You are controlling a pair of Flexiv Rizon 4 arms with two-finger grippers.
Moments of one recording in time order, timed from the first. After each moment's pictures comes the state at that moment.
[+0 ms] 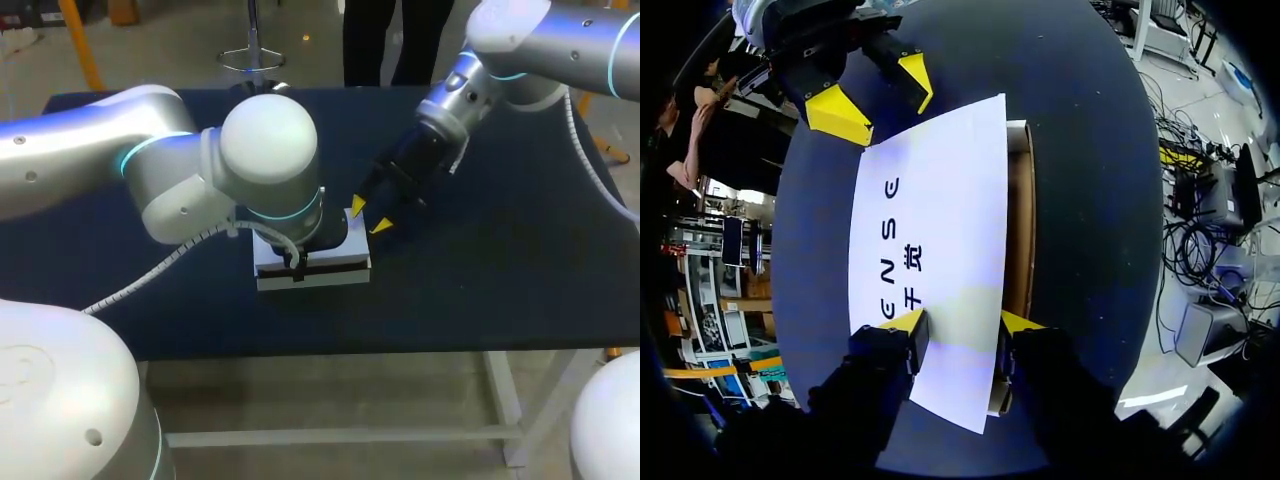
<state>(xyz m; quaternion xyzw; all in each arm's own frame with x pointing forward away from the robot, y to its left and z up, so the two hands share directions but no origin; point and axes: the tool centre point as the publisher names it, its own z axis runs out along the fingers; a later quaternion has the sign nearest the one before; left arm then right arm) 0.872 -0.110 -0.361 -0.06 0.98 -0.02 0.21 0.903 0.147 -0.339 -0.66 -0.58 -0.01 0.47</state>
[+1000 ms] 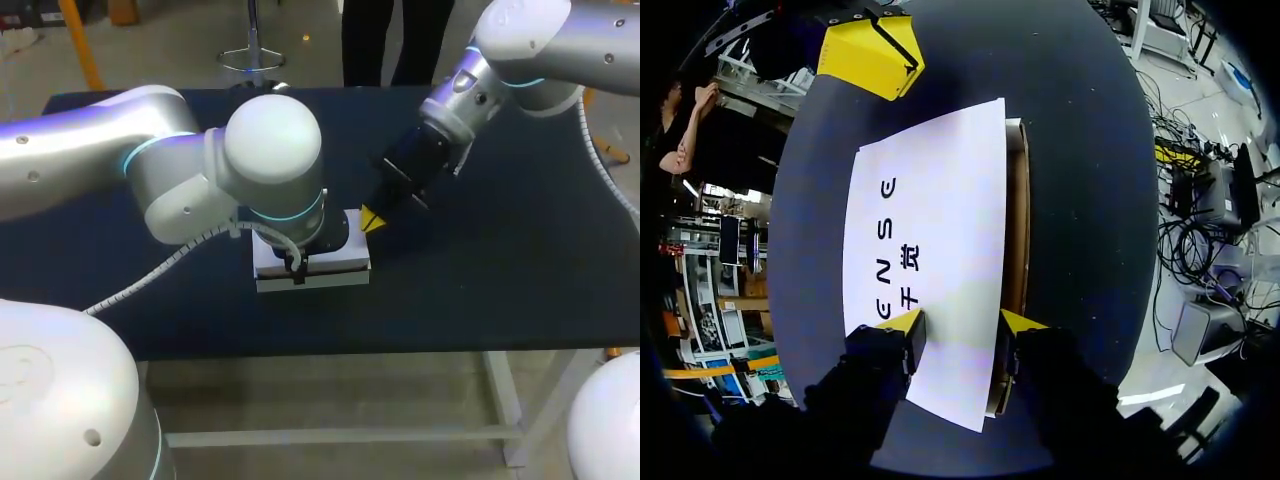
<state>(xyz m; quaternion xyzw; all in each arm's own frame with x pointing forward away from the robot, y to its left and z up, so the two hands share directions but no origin) 0.866 -0.110 -0.363 -0.07 0.98 -0.02 0.20 0.870 0.150 -0.321 -0.64 -0.63 -0.05 0.44</state>
